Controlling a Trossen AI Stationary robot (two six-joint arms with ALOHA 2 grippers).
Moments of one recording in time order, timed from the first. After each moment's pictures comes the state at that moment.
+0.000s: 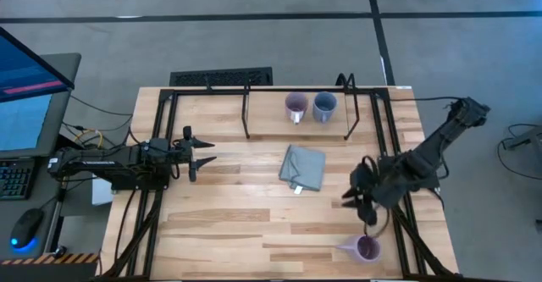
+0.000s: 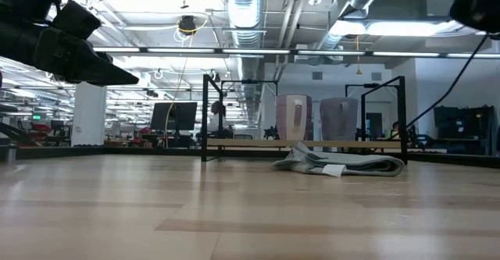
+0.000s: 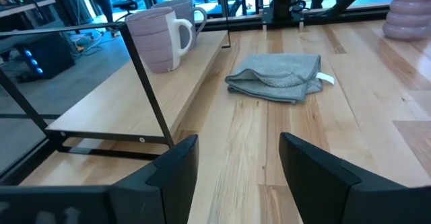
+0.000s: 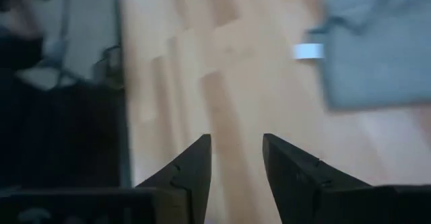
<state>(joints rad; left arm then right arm) 0.07 0.22 0.06 -0.05 -0.16 0.09 0.72 0.97 0.80 -0.69 0.28 0.91</state>
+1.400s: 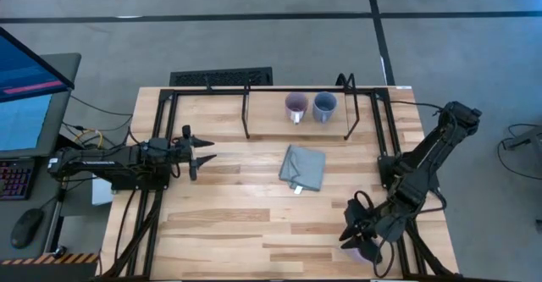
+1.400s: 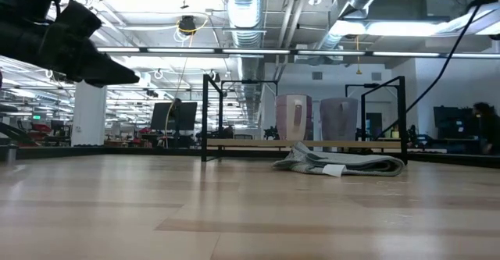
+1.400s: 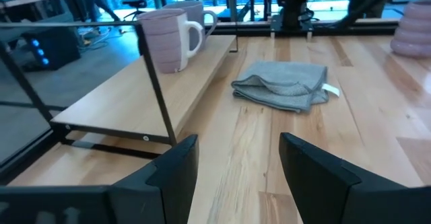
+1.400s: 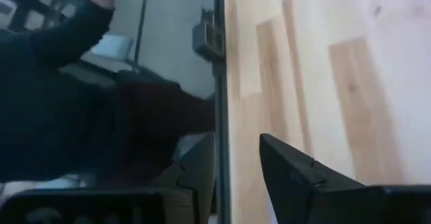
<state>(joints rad) 0.07 0.22 0.06 -0.04 -0.19 0.03 0.90 1.24 0.80 -0.25 0.21 0.96</state>
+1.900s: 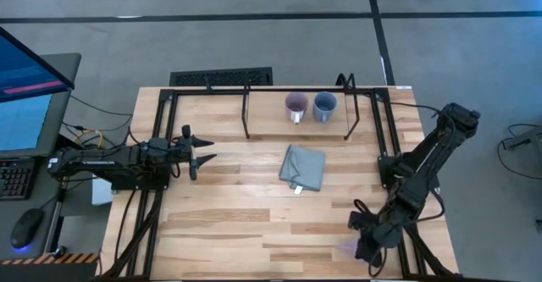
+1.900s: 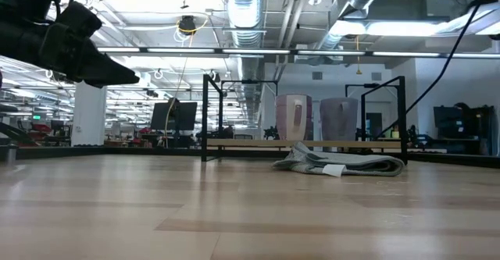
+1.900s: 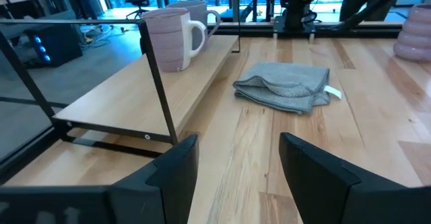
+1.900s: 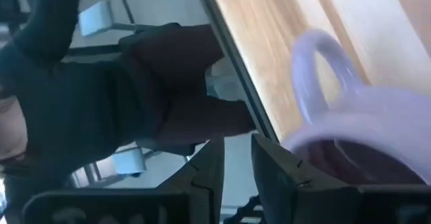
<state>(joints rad) 0.07 0.22 0.06 -0.04 -0.20 0.01 0.93 1.28 0.80 -0.31 -0.05 1.45</state>
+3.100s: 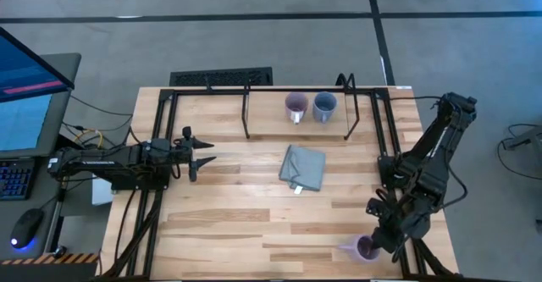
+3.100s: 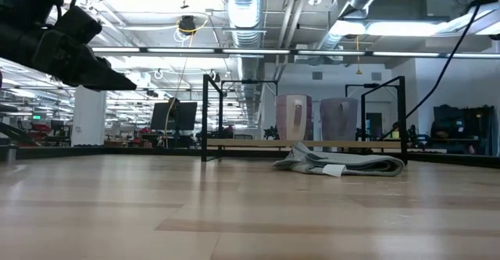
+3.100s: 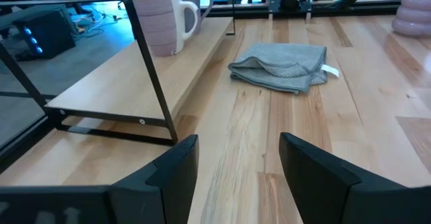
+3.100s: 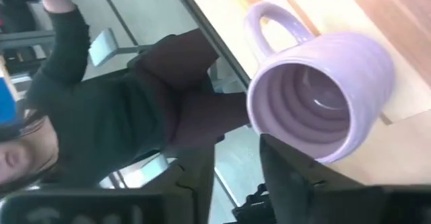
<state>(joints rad) 0.07 0.22 0.06 -0.11 -0.18 0.03 1.05 1.06 0.80 -0.54 0.06 1.75</state>
